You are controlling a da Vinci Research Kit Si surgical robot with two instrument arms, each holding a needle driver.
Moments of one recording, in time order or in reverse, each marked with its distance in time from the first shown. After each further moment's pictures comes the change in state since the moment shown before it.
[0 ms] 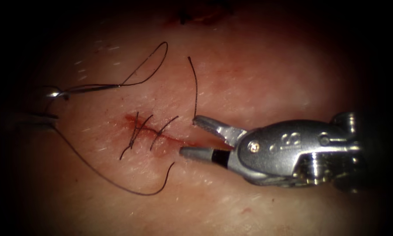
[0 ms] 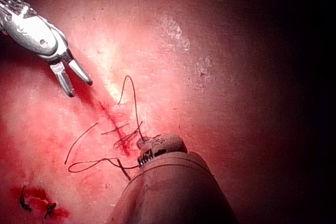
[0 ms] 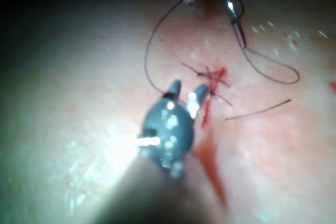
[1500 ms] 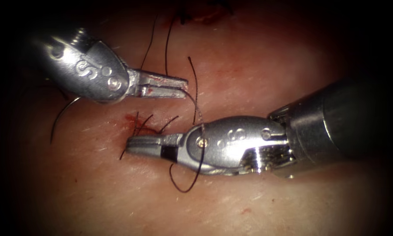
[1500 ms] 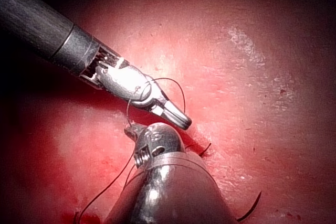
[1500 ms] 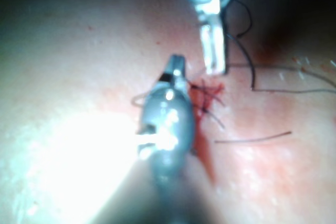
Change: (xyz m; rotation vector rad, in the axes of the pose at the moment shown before) right arm -0.002 -0.002 0.006 0.476 0.285 -0.116; left arm 0.008 -0.006 0.011 -0.014 0.203 -0.020
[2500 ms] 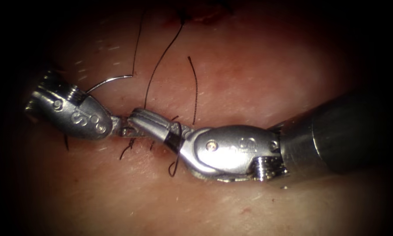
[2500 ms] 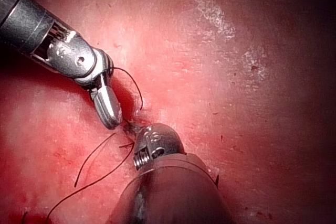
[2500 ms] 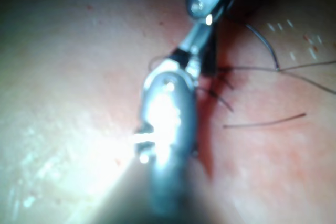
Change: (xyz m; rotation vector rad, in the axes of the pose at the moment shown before) right arm 0.001 0.000 0.001 -0.474 0.324 0.105; left arm -0.006 0.006 0.002 0.012 0.009 -0.052
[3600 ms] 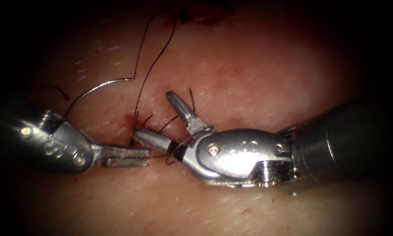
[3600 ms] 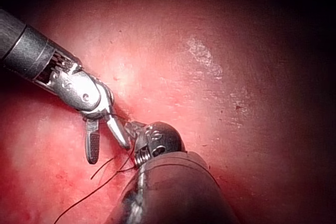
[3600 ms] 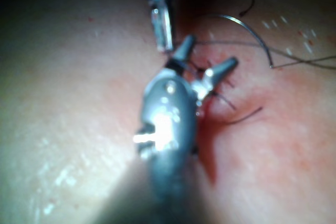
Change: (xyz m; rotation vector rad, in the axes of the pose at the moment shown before) right arm -0.002 0.000 -0.001 -0.181 -0.329 -0.075; left arm 0.005 0.002 -0.003 0.058 -0.053 -0.026
